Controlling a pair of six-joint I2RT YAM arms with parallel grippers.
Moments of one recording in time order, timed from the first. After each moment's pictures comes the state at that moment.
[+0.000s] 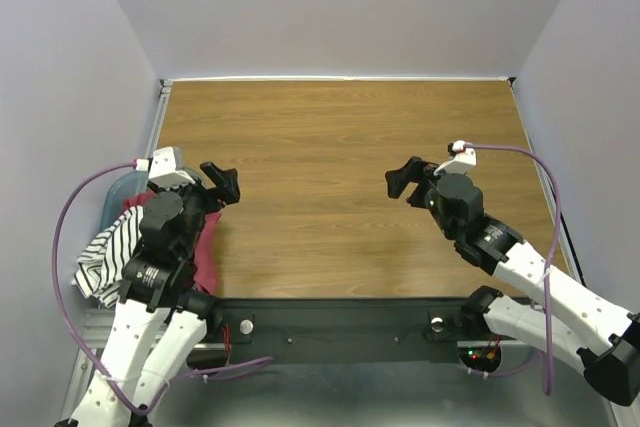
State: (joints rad) left arm -0.30 0.50 0.72 -0.39 -0.23 -0.43; right arm 0.69 0.84 0.66 -0.11 0.45 0.63
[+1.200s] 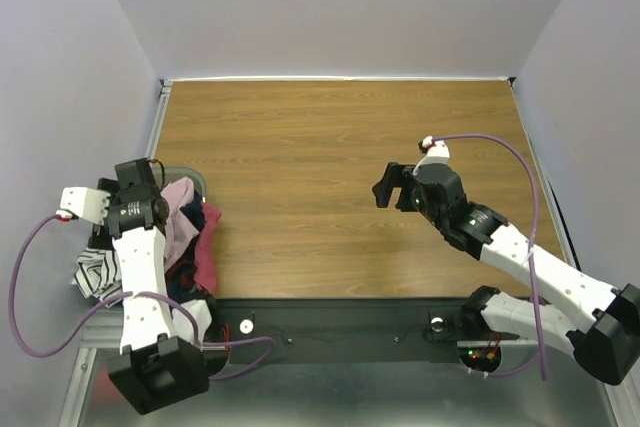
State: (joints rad) left arm 0.28 0.92 0.89 -0.88 -0.75 -1.09; right arm 0.69 0.98 0.74 -0.23 0.31 0.55
